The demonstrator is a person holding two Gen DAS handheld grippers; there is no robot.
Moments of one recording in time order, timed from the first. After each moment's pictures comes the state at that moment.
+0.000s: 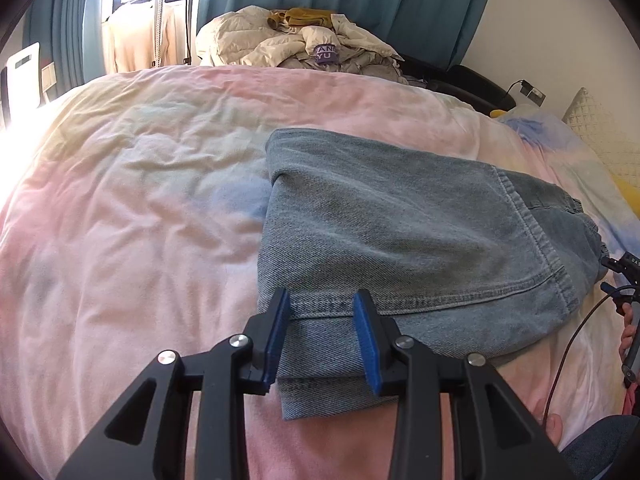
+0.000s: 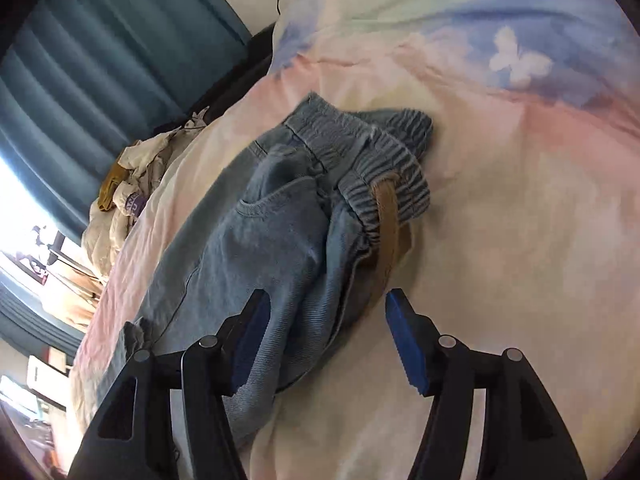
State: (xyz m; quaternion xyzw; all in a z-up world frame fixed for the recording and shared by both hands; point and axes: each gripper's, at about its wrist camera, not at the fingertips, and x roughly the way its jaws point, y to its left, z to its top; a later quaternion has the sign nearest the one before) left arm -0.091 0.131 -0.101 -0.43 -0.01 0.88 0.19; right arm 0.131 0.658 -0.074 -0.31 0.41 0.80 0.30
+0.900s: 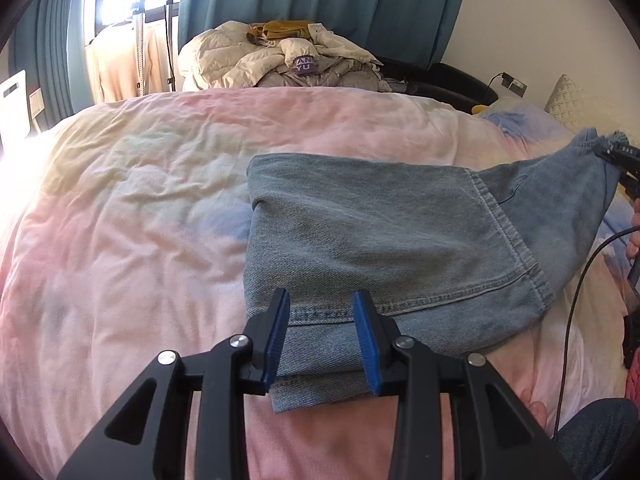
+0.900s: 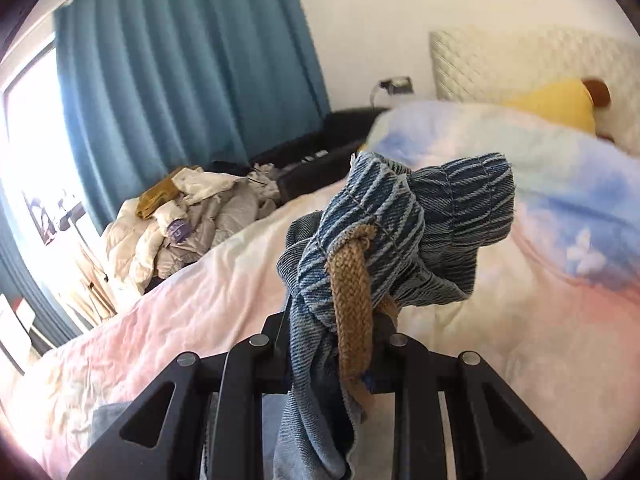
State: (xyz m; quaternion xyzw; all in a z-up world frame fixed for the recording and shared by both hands) left arm -0.078 0.134 -0.070 -0.41 0.01 0.88 0.22; right arm -0.003 0.535 0.051 -0.21 0.18 0.91 0.30
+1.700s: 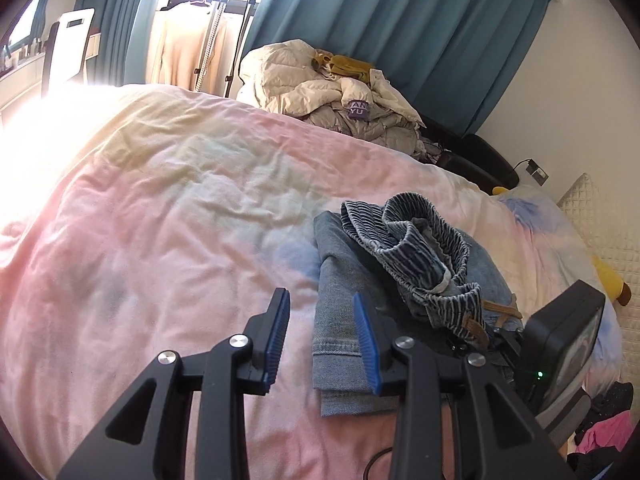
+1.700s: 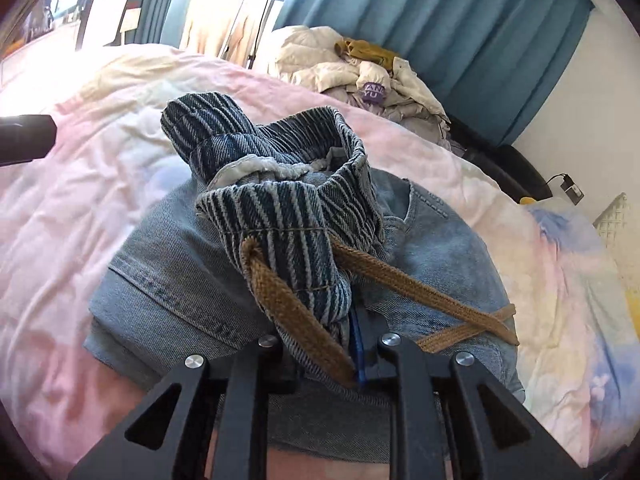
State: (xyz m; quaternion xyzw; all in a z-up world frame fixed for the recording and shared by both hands) left arm -0.088 0.048 -0.039 -0.39 -0.13 0.90 0.17; right arm -0.094 0.207 -0.083 -0.40 -0.16 0.90 0.10
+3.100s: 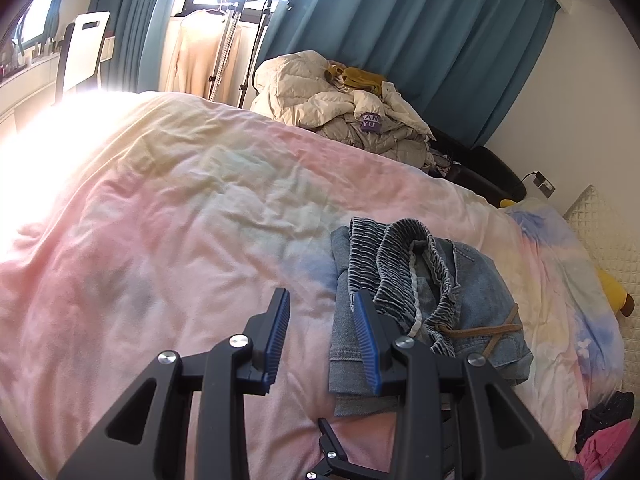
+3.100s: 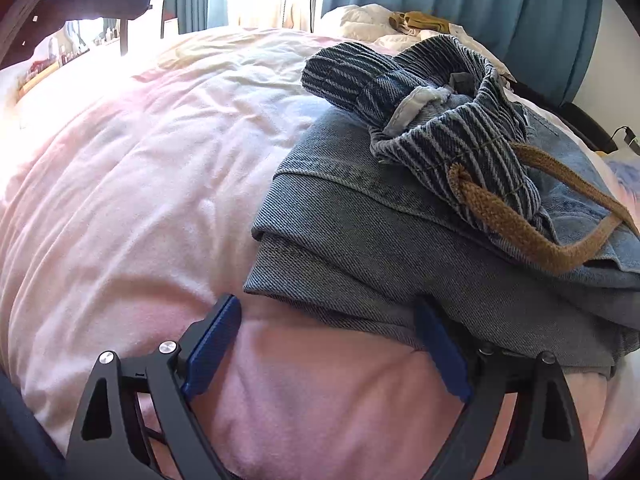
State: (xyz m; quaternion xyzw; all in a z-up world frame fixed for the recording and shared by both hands) left arm -0.084 0.029 -0.029 -0.38 -0.13 0.90 0.15; right arm -0.004 0.119 -0.146 -0.44 -0.06 0.90 0.00
